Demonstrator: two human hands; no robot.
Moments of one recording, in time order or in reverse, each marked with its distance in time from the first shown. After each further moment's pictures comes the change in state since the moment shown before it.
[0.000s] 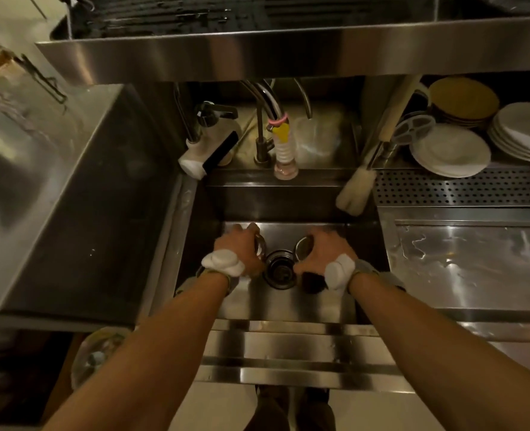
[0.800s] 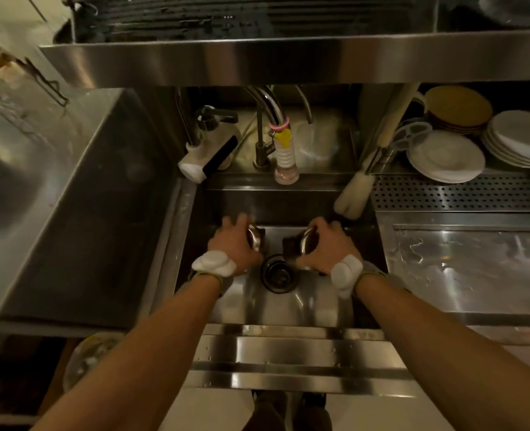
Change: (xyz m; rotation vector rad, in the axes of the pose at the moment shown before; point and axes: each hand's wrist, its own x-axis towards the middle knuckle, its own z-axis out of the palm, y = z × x) left_hand 0.003 -0.006 -0.010 -0.174 0.093 -0.031; right_hand 0.001 -0.002 -0.011 0.066 0.099 0.030
